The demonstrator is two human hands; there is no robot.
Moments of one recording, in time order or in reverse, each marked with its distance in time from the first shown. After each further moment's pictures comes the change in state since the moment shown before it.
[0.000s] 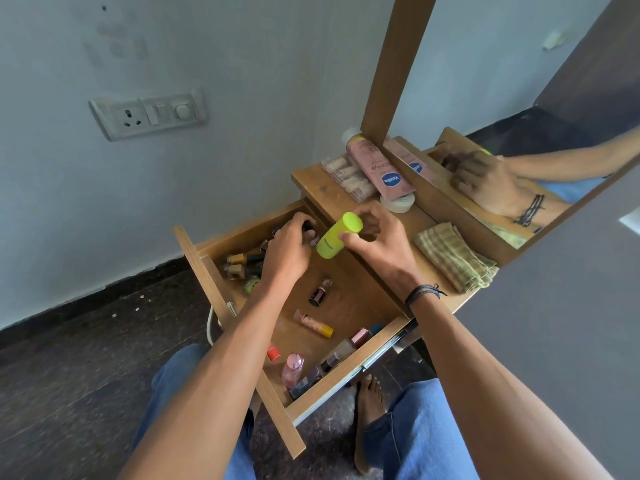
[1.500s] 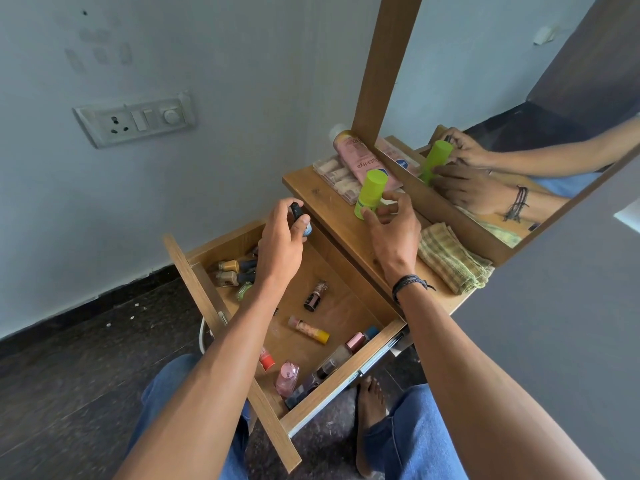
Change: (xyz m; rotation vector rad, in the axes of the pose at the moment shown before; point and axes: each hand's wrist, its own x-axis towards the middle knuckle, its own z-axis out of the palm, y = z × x) left_hand 0.013 -0.007 0.008 -0.331 0.184 0.124; right_hand 0.026 0.016 -0.003 -0.108 0.438 0.267
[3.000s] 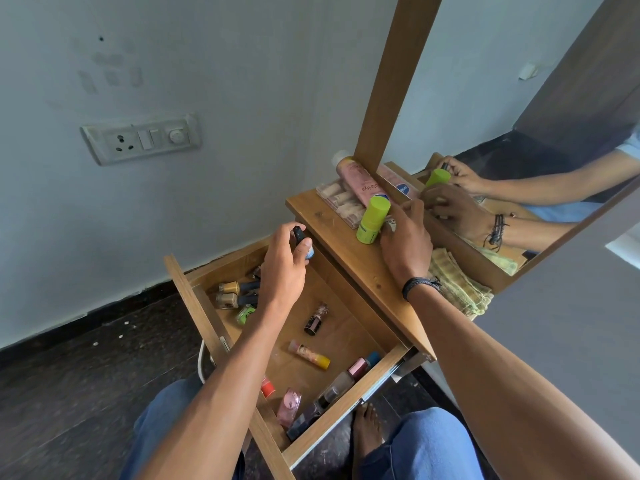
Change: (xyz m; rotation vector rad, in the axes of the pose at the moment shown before) left_hand -0.001 -0.003 0.001 -0.052 0.014 -0.036; right_hand 0.032 0.000 -0.006 -0.527 0.003 -0.321
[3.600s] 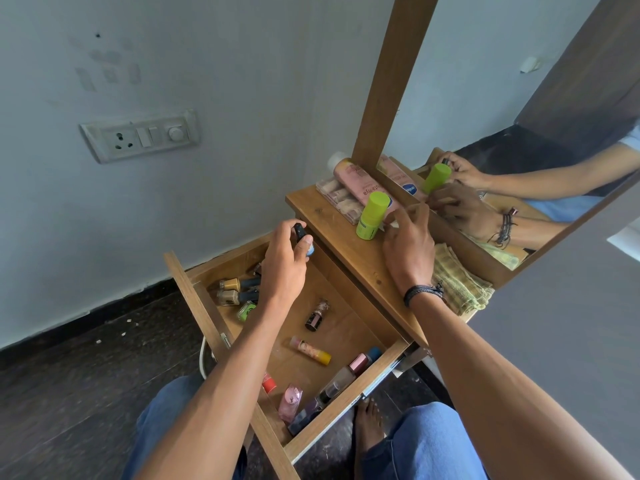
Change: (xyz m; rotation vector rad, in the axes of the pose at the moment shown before) left_hand 0.000 0.001 -0.001 0.038 -0.016 0.015; right_hand -0.015 0.007 0.001 0.012 0.083 -0.022
